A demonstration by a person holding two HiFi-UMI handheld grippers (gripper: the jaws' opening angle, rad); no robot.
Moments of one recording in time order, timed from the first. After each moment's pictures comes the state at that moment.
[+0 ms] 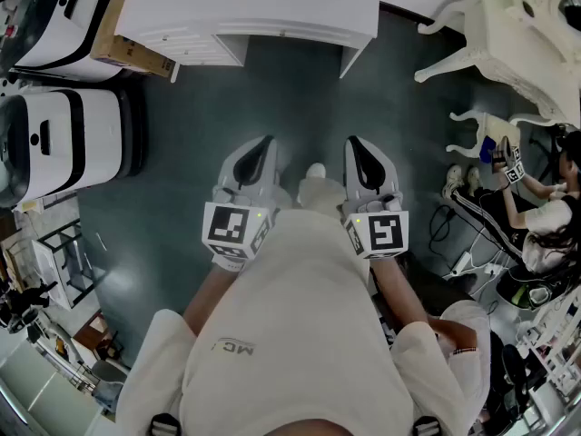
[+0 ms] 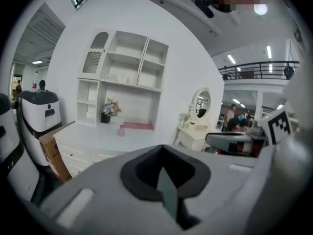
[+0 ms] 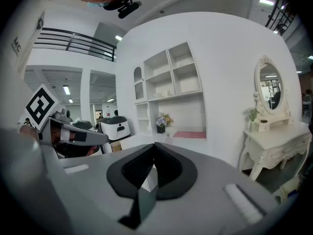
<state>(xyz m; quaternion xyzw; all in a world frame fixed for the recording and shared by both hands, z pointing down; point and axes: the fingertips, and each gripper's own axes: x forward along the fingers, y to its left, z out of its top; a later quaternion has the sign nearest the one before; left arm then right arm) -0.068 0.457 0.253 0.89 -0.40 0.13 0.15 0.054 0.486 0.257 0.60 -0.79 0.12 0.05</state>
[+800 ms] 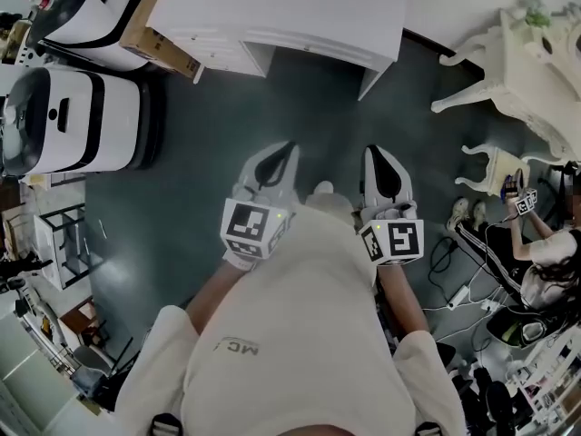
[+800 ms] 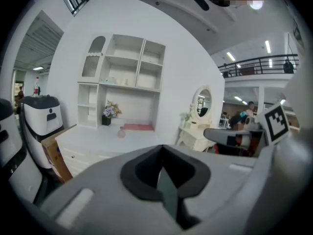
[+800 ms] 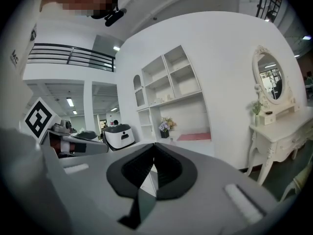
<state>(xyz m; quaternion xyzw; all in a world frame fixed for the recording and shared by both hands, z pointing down) -0.048 0.466 0.254 0.90 -0.40 0.13 0.14 0.075 0.488 0.250 0.59 -0.80 0.13 -0.01</state>
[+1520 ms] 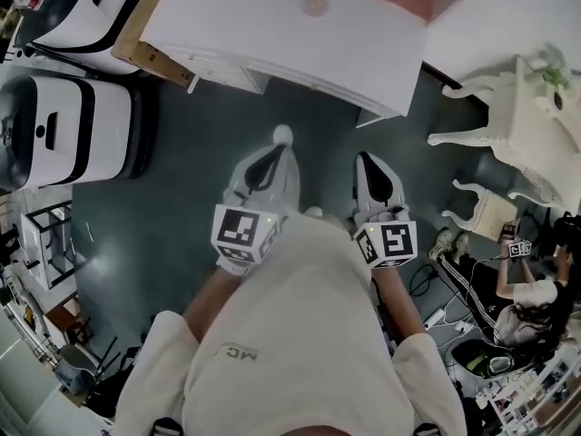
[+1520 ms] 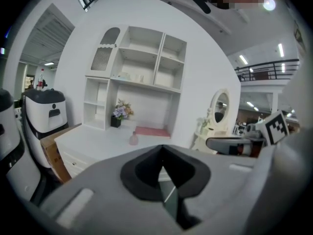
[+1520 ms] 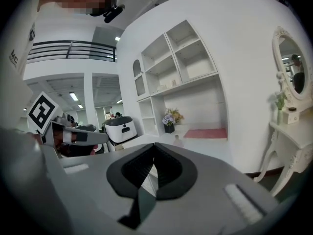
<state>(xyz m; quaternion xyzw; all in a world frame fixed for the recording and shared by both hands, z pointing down) -0.069 0.268 0.277 0.87 -0.45 0.11 0.16 0.061 0.287 0.292 0.54 -0.82 0.16 0.04</state>
